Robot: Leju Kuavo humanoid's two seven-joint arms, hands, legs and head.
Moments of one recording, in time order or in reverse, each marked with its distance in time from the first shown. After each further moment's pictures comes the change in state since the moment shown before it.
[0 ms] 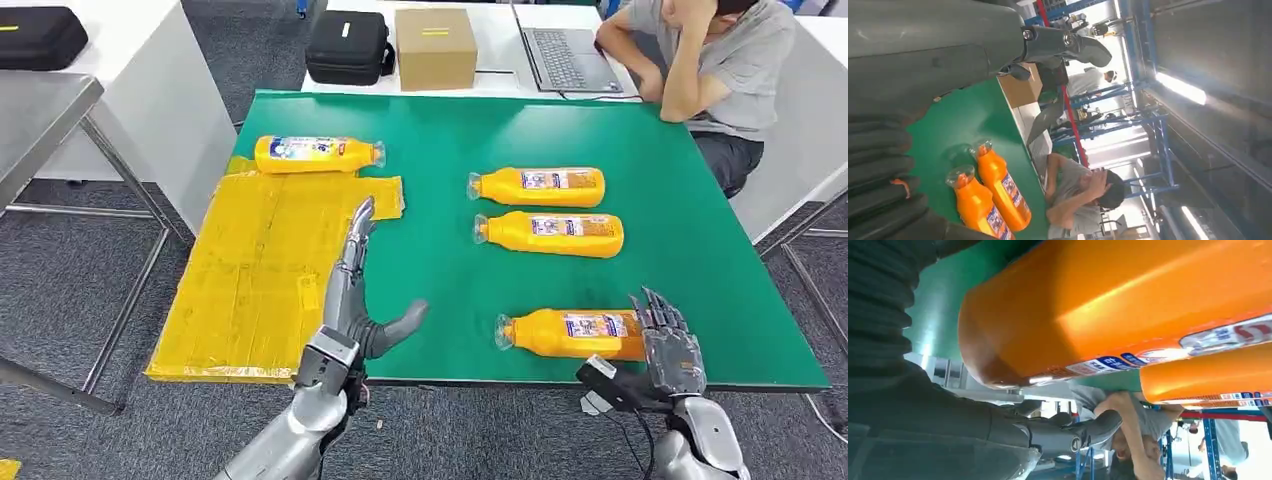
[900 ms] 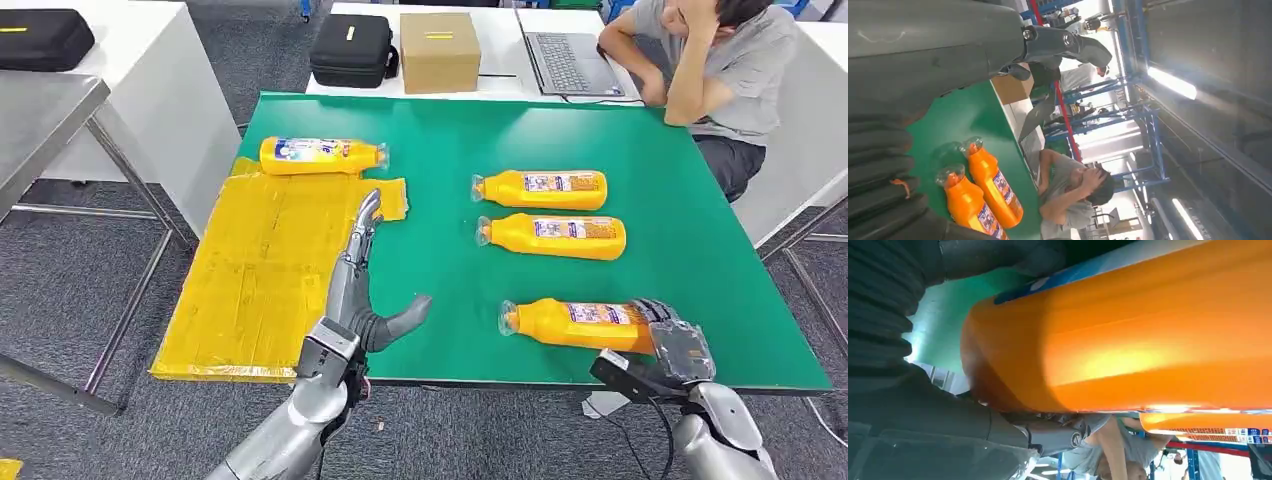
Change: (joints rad) left arm -0.029 -0.003 0.000 0.009 0.008 -0.037 0.000; right arm -0.082 -0.075 0.016 0.154 -0.019 0.106 -0.095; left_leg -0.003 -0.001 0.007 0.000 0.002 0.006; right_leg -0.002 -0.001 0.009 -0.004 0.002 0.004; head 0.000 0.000
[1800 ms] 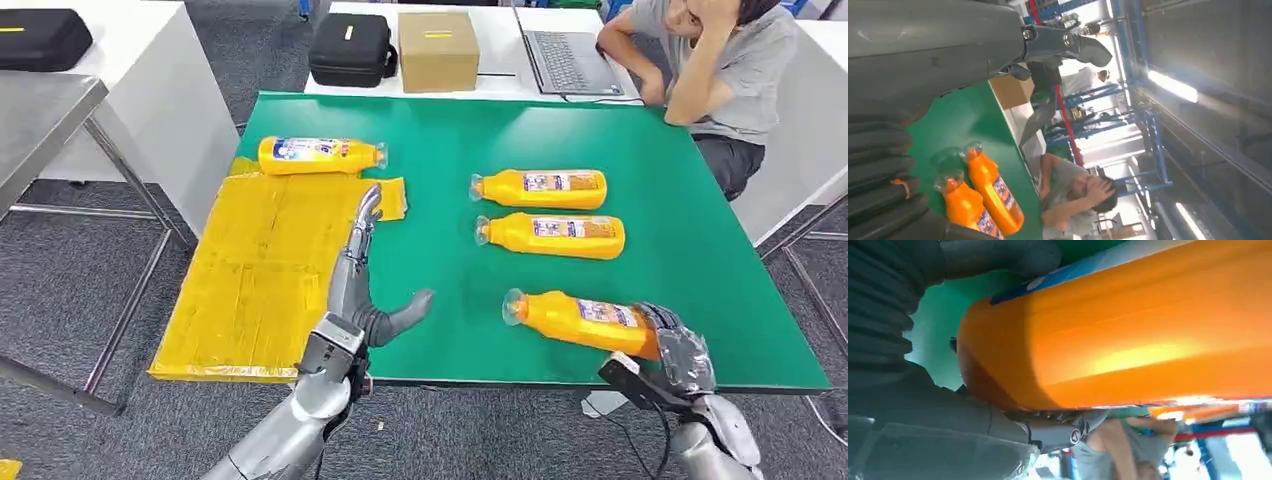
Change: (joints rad) left arm -0.020 -0.008 -0.005 0.023 -0.001 0.037 0.000; right arm 0.015 0.037 -0.022 0.016 -0.285 -0.049 -0.172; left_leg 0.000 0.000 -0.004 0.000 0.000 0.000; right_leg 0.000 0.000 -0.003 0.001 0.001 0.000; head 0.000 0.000
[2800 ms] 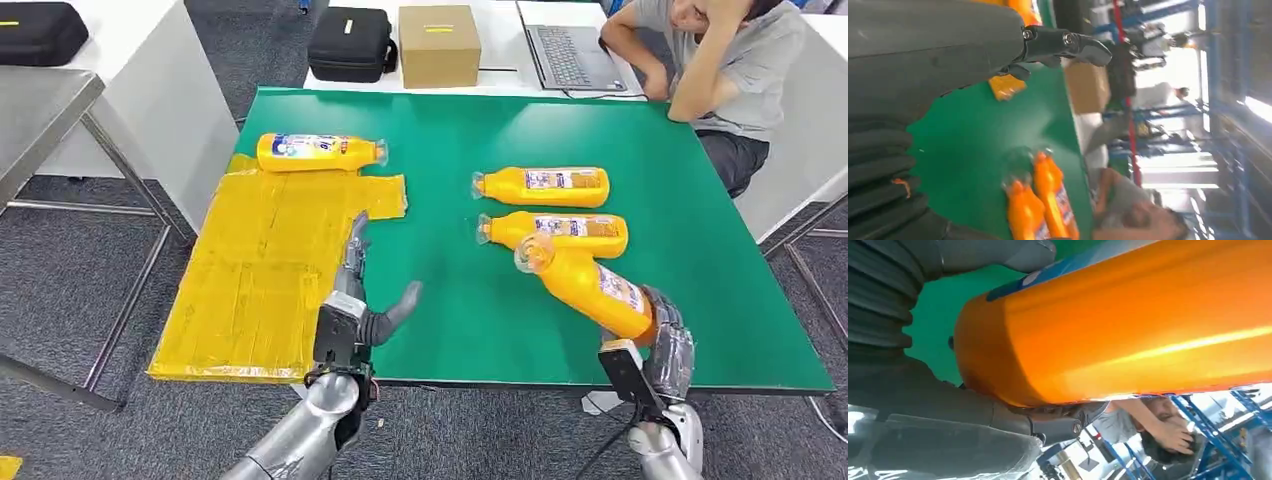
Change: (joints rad) left arm -0.010 -0.073 0.076 0.254 0.151 0.046 0.000; right arm 0.081 0.067 0.225 -0.244 -0.542 -0.238 -0.009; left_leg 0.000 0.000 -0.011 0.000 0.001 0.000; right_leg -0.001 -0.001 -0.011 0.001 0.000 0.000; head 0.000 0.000
